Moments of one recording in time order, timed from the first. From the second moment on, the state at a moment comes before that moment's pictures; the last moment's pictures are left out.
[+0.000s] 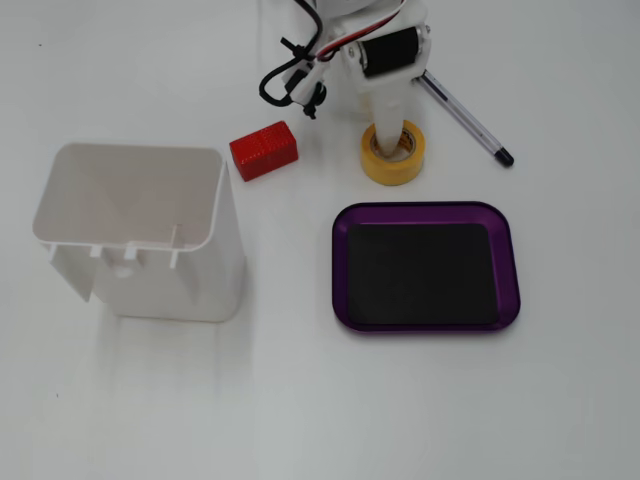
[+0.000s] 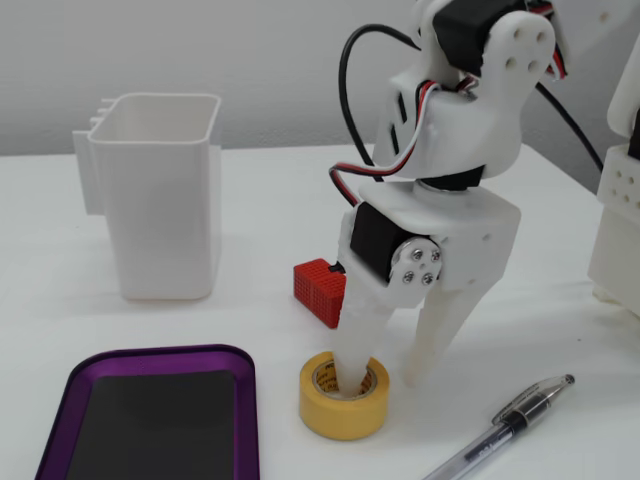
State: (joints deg) arm -8.3 102.4 126.1 48.1 -12.1
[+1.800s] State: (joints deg) arm -8.7 76.3 73.8 66.6 -8.0
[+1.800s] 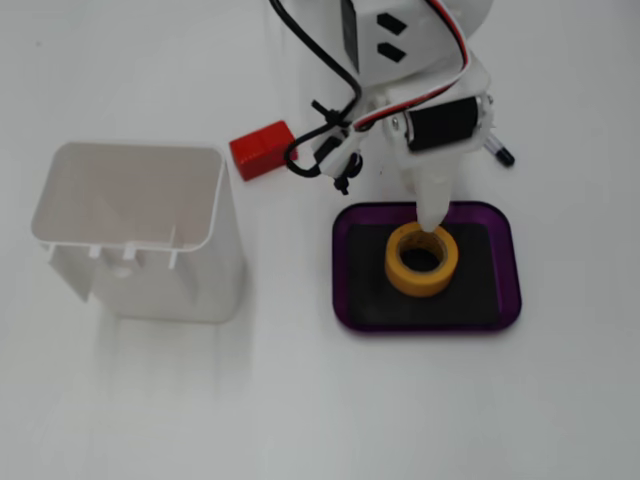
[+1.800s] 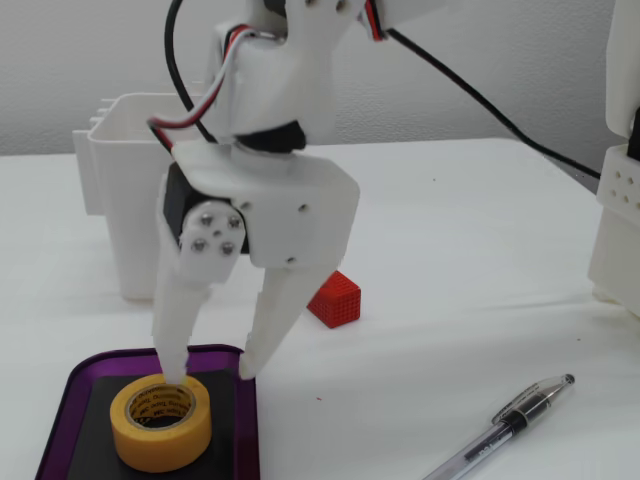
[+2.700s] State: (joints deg) arm -8.9 141.9 134.1 64.7 -8.0
